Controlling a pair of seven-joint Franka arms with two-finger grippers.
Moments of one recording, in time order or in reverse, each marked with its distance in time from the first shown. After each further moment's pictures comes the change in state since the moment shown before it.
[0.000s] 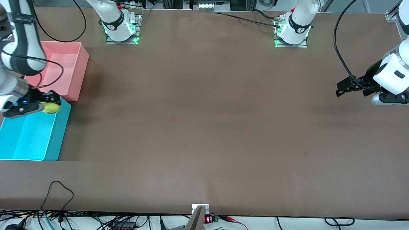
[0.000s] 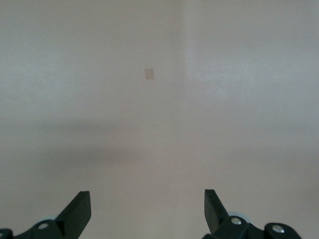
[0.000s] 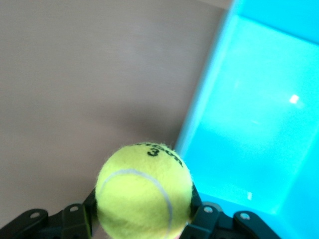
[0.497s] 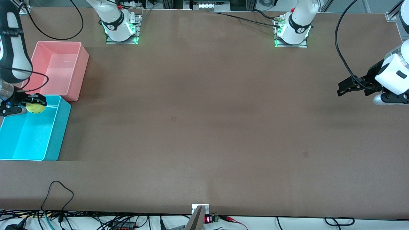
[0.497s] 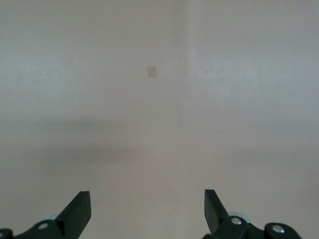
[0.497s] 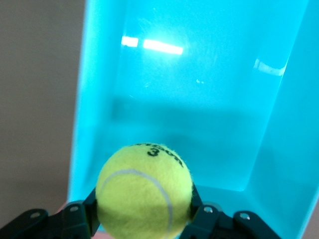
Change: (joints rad) left arm 0.004 0.000 0.004 0.000 0.000 -0.010 0.000; right arm -0.062 0.161 -0.076 0.053 -0.035 0.073 0.004
